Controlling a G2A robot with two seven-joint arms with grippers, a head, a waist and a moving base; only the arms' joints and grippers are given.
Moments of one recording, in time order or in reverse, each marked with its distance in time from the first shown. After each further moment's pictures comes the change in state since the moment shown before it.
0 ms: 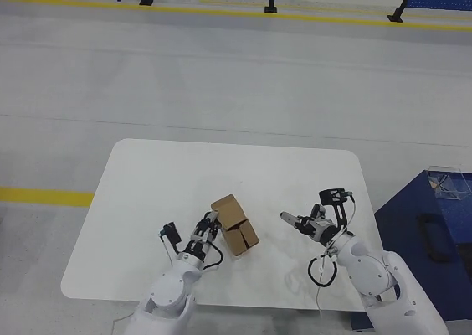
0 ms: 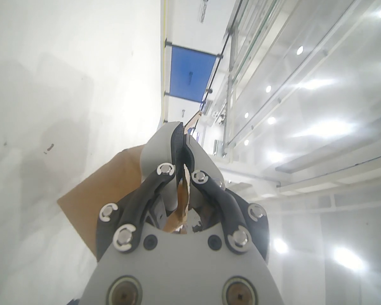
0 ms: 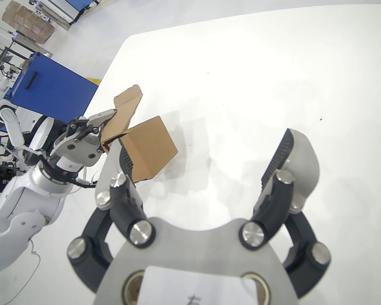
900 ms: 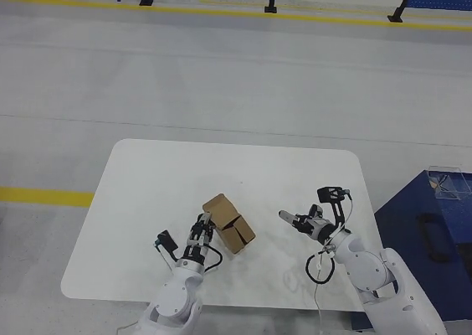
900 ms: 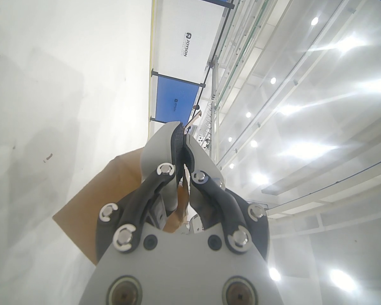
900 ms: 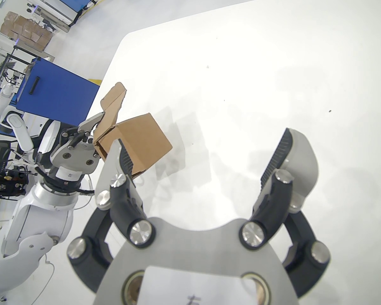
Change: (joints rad) left arm 0.031 -0.012 0.022 -0.036 -0.023 -0.013 0.130; right arm 0.021 -0.003 -0.010 0.012 0.028 0.023 0.022
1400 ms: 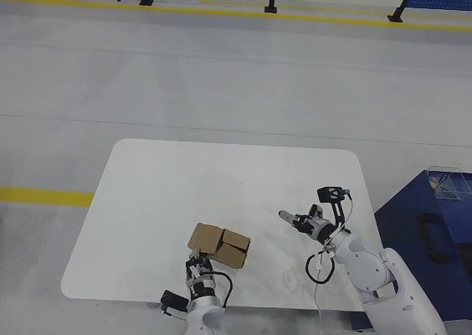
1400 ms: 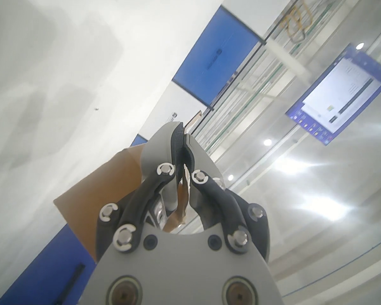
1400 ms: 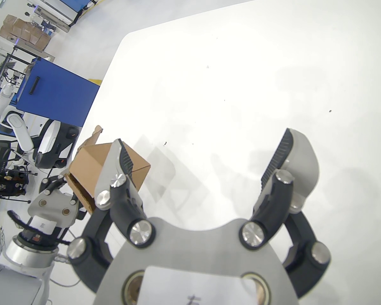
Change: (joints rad) left arm 0.257 -0.074 0.174 -0.266 -0.174 -0.159 0.635; right arm 0.000 0.000 0.000 0.000 0.000 0.000 0.000
